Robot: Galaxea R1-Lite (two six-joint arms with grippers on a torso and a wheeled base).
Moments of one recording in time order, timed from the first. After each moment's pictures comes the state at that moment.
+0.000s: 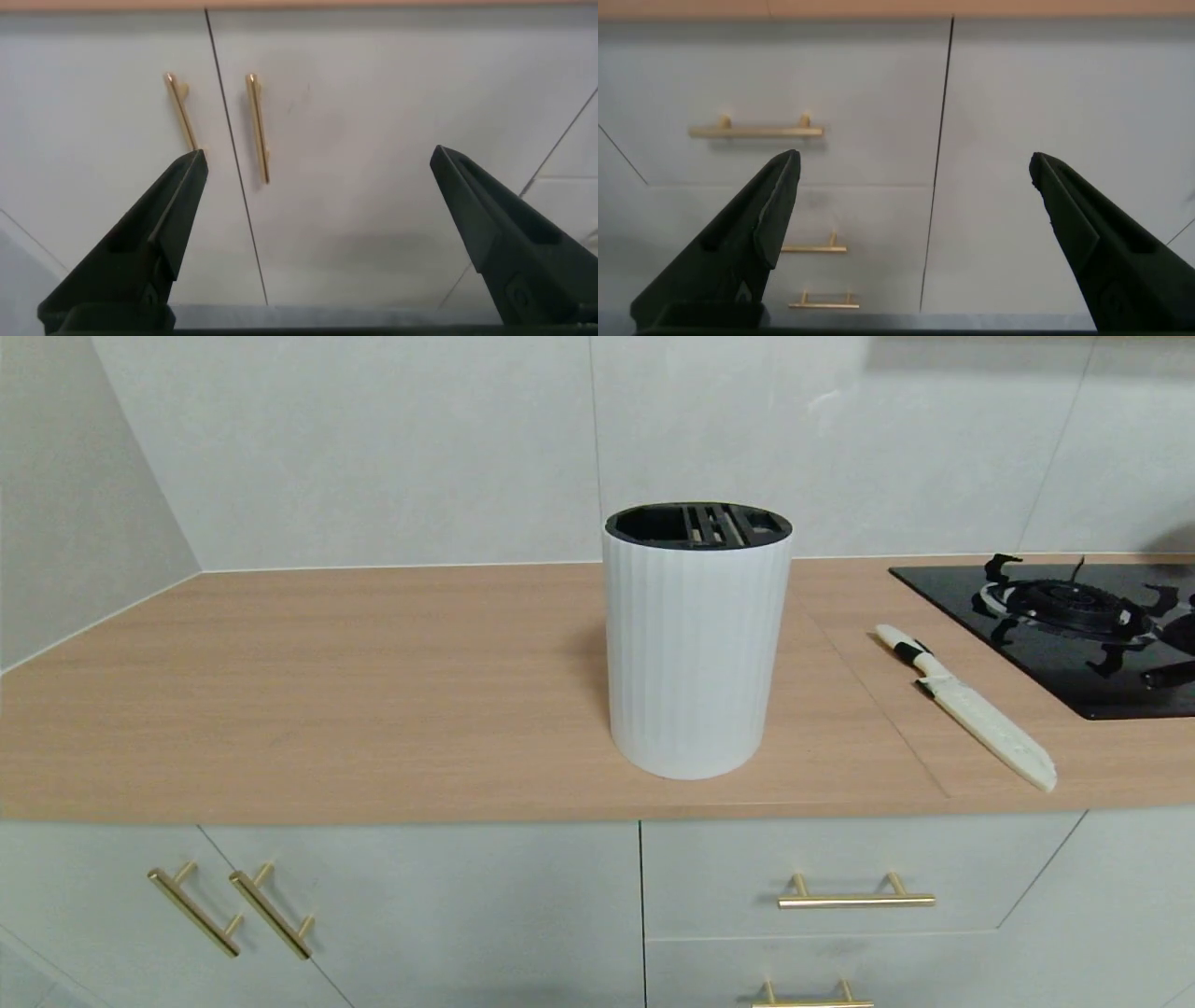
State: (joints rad) left arm 0.00 0.00 0.00 0.00 0.02 0.00; right arm 0.00 0.00 0.00 0.00 0.01 -0.01
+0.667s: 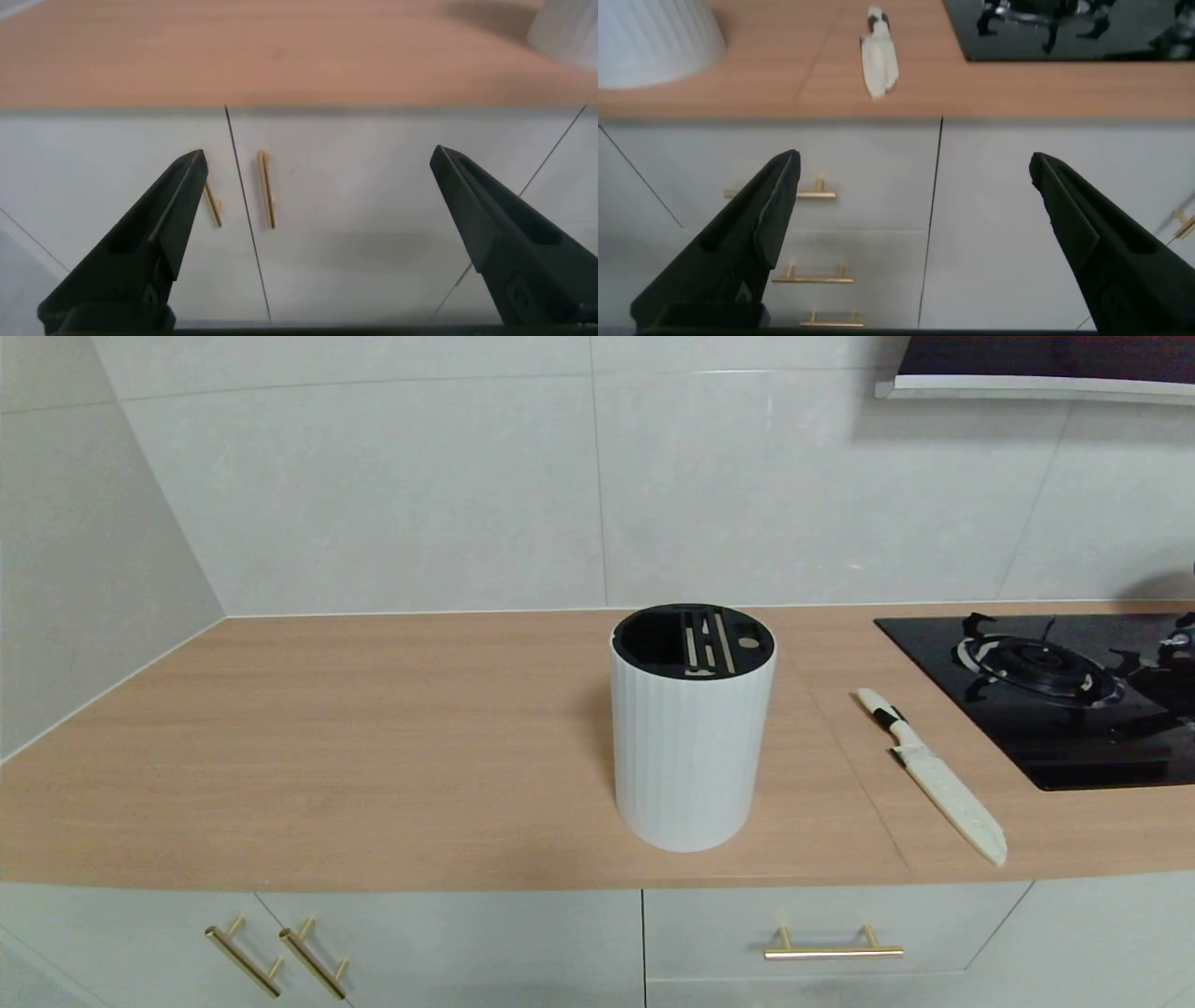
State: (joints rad) left arm 0.00 0.00 0.00 0.00 0.02 0.00; right arm 0.00 0.00 0.00 0.00 0.01 -0.01
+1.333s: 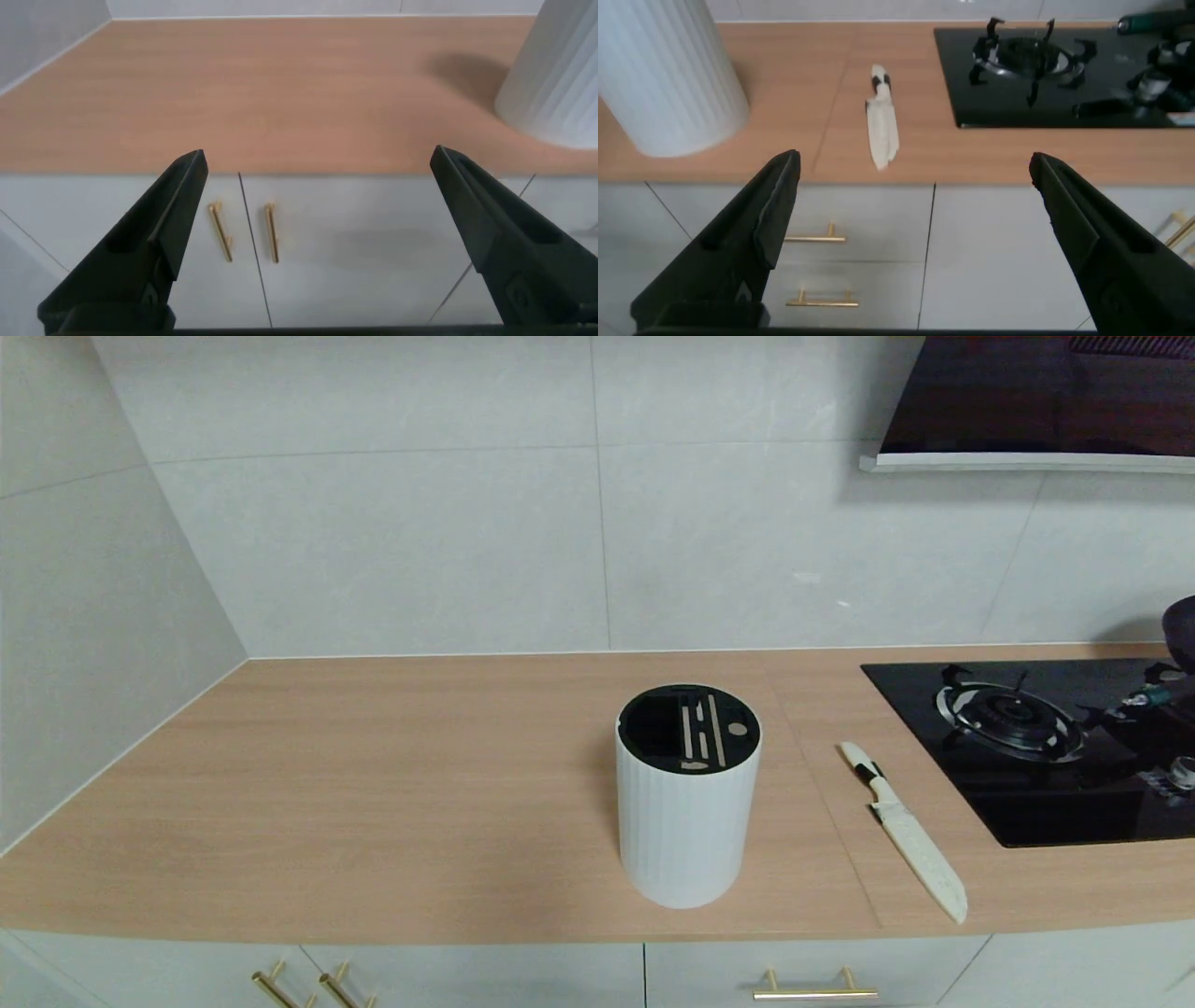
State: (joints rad) left arm 0.00 0.00 0.00 0.00 0.02 0.00; right arm 0.00 0.00 0.00 0.00 0.01 -0.01
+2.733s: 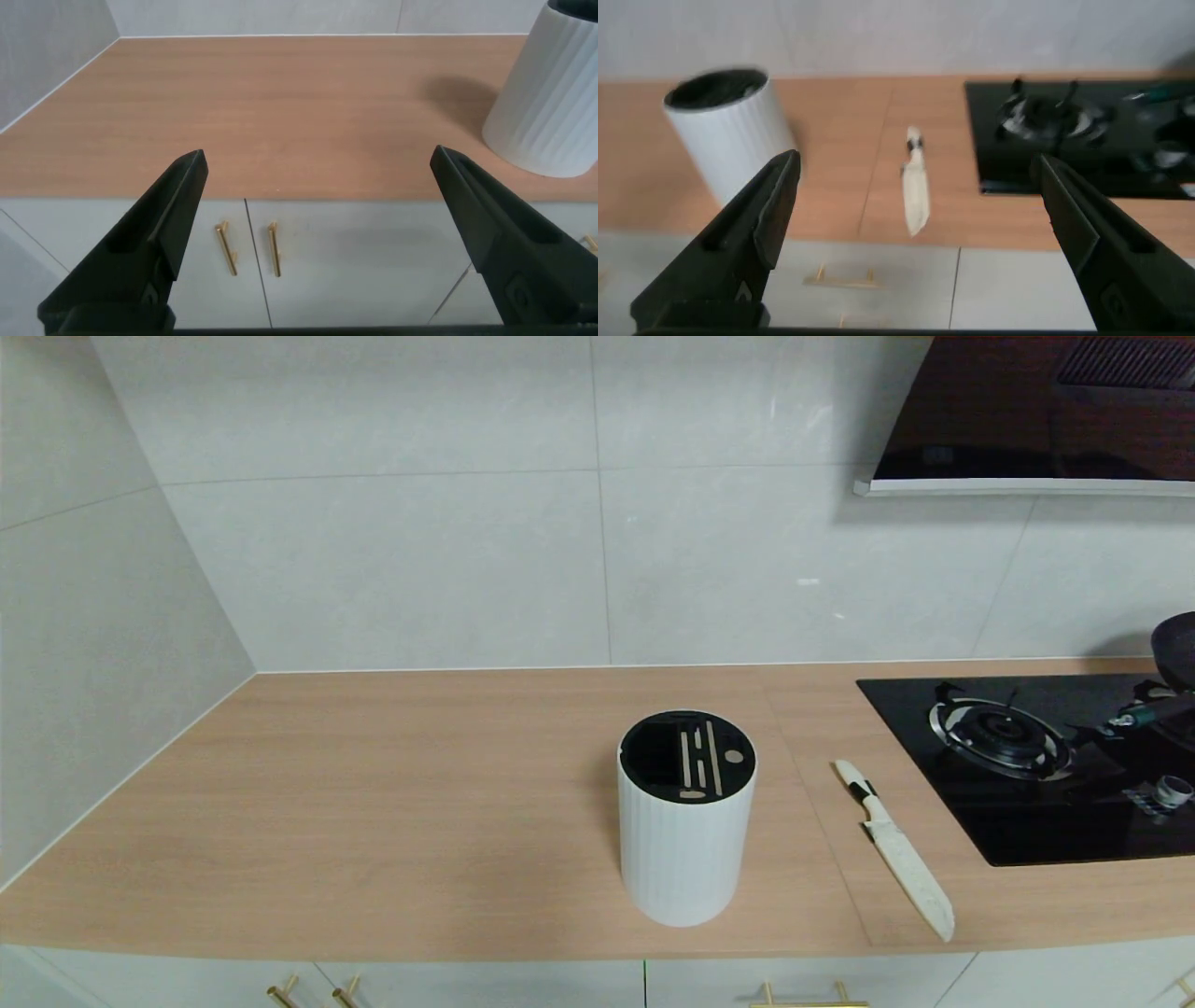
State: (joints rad) left arm 0.00 0.00 0.00 0.00 0.02 0.00; right arm 0.08 0.33 -0.28 0.00 0.04 0.03
